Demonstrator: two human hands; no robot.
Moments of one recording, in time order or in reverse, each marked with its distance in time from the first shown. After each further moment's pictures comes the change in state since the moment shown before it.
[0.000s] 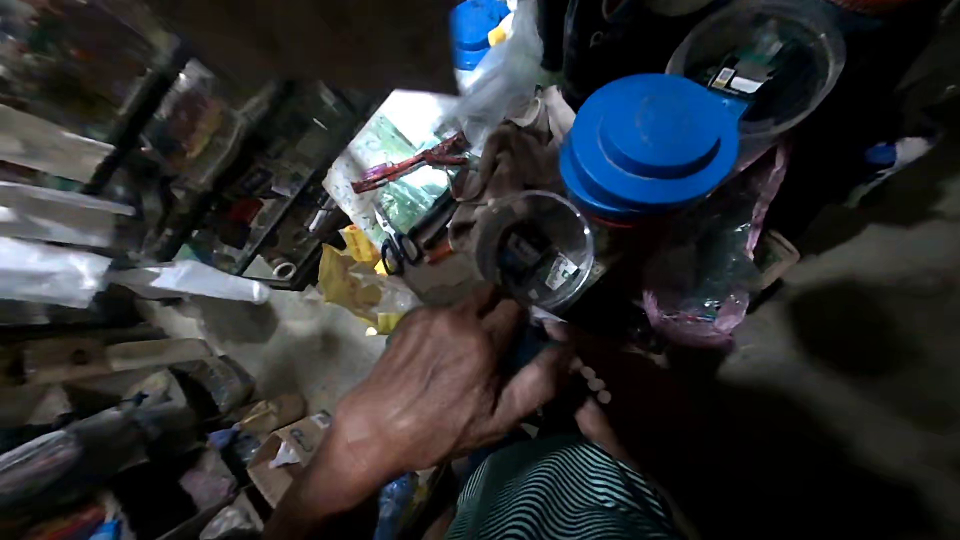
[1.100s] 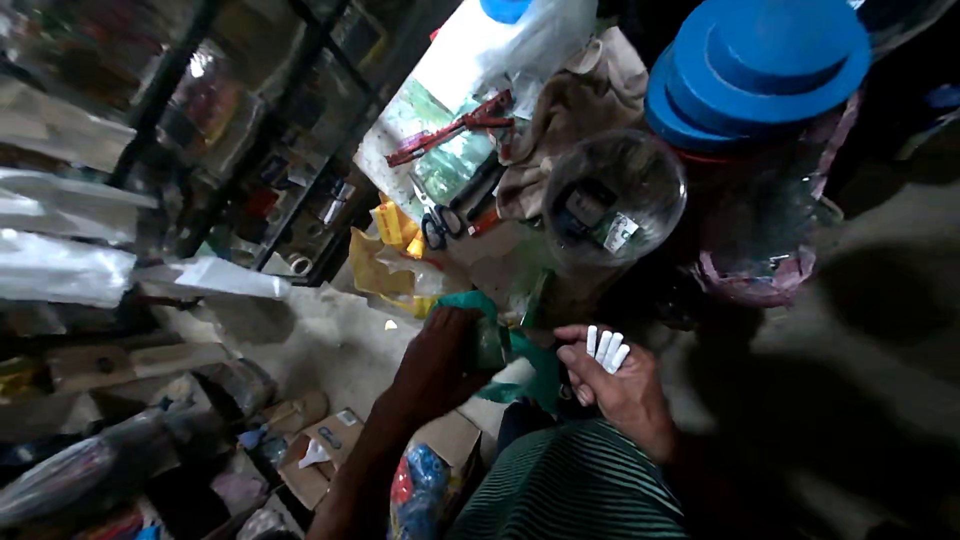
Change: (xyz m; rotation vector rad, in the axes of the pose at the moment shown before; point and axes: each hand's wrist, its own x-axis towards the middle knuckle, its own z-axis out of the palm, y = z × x) left_hand -0.123 -0.125 0.061 -0.174 -0.111 -0.243; right_hand -0.038 -0.029 0.101 0.797 0.089 0.589
